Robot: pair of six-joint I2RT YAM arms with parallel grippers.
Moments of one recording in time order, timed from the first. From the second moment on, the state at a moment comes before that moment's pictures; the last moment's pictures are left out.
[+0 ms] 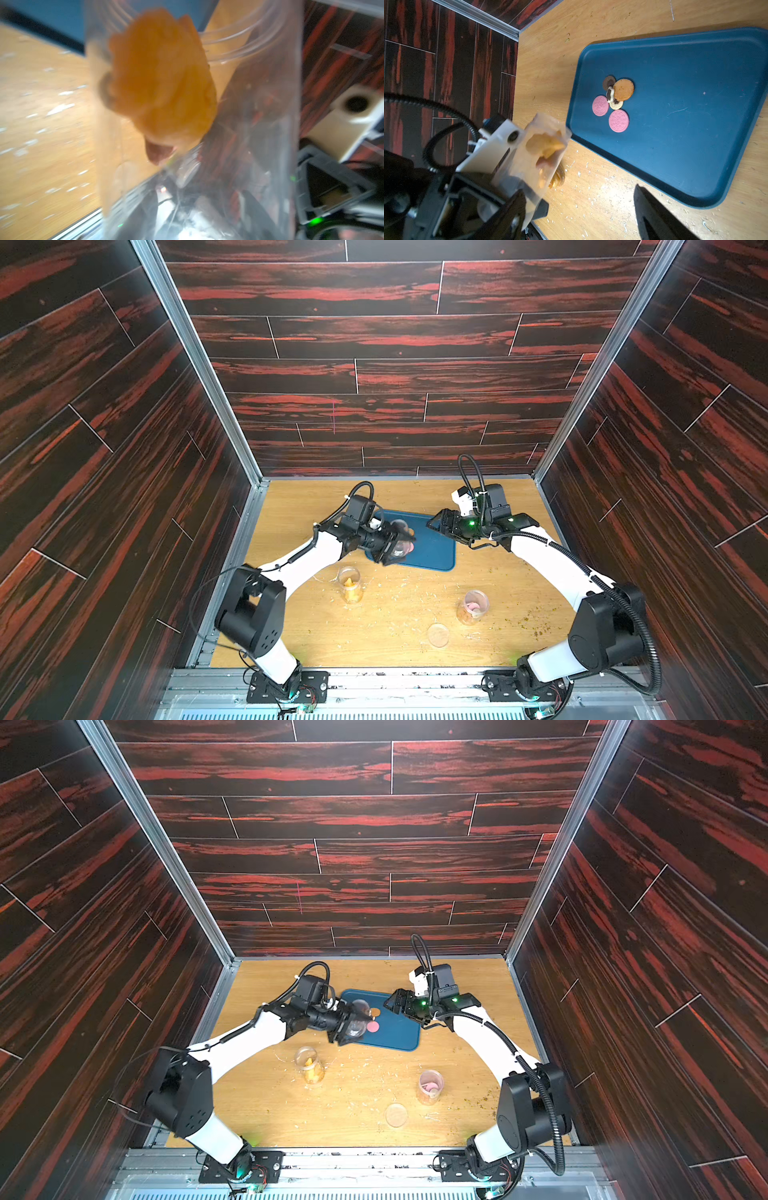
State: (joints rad) left arm -0.50 1.64 1.18 -0.41 0.81 -1.23; right arm 0.36 1.52 1.20 -0.48 -0.53 0.58
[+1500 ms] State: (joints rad) left arm -0.64 1.98 1.90 -1.46 -0.14 -0.10; right arm 0.36 1.50 1.24 -0.52 -0.56 0.56
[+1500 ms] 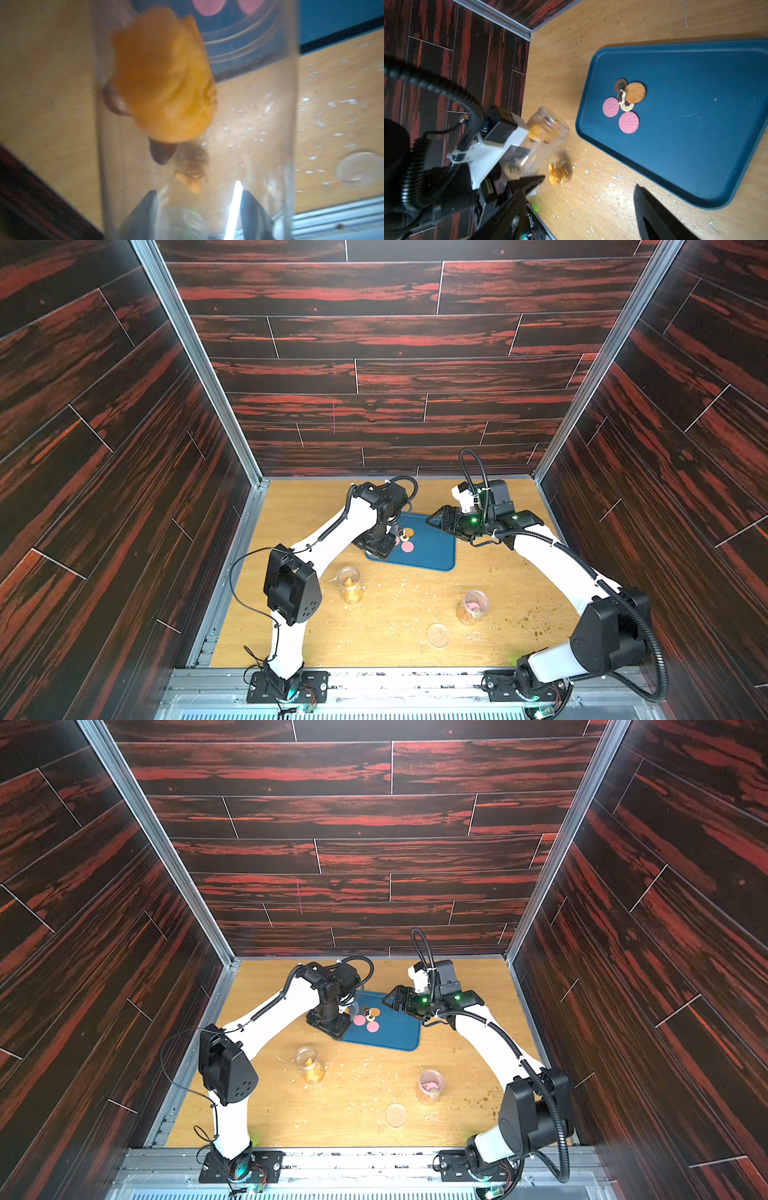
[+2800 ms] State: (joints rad) left arm -0.76 2.14 1.86 -1.29 -0.69 0.52; right arm 0.34 1.50 1.30 -0.63 -0.52 0.50
